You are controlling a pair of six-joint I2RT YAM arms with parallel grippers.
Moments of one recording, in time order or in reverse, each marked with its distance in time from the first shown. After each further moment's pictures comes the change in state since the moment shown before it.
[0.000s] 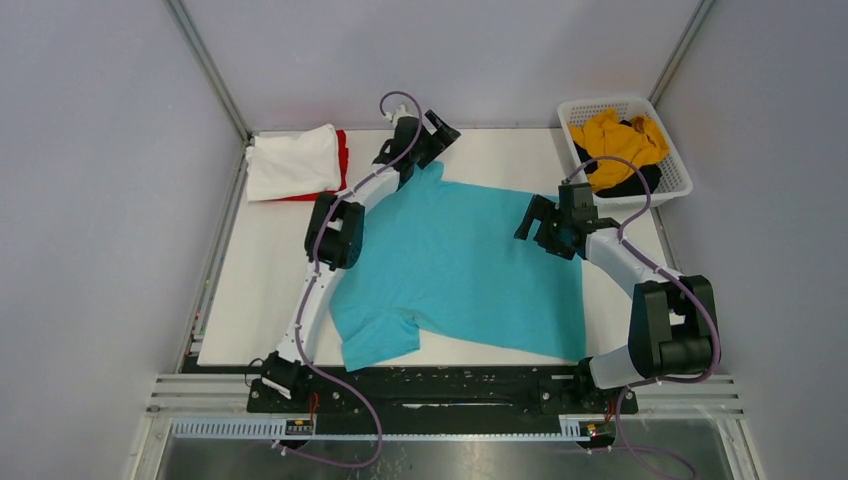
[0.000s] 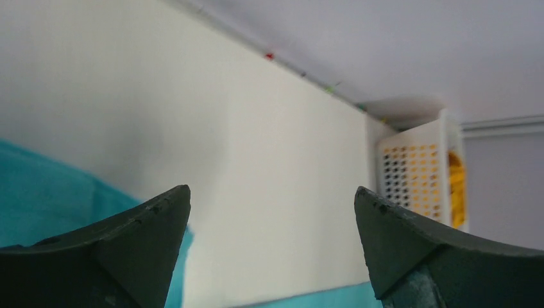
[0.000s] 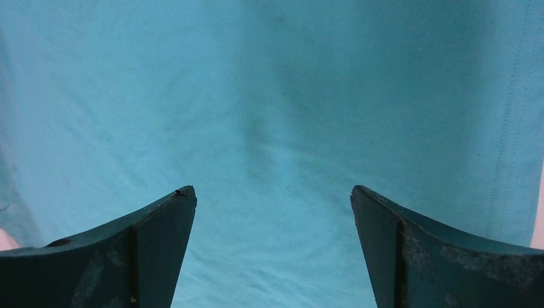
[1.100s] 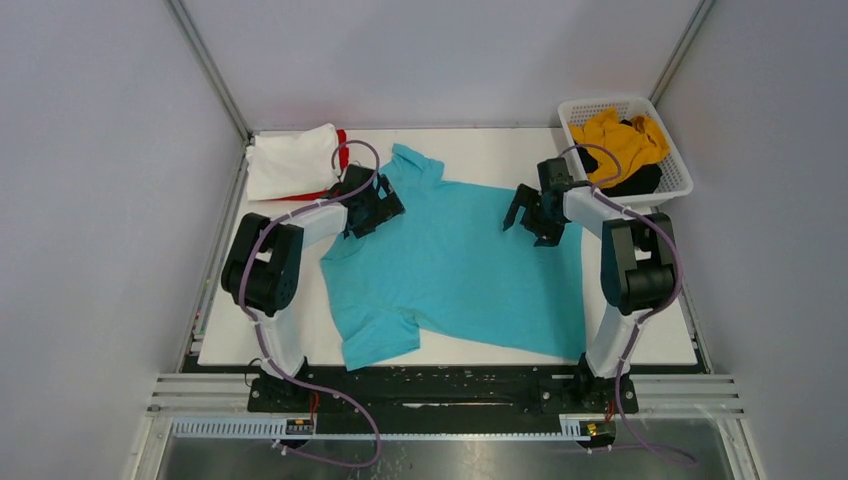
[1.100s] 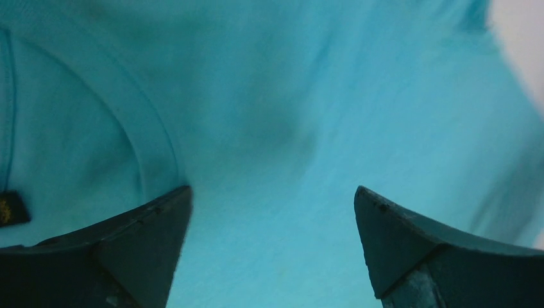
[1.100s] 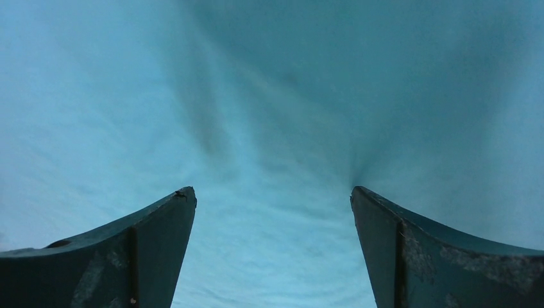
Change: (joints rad) left arm 0.049 -0.815 -1.144 -0.255 -0.093 0.221; right arm 0.020 0.362 0.302 -0.187 -0.005 0.043
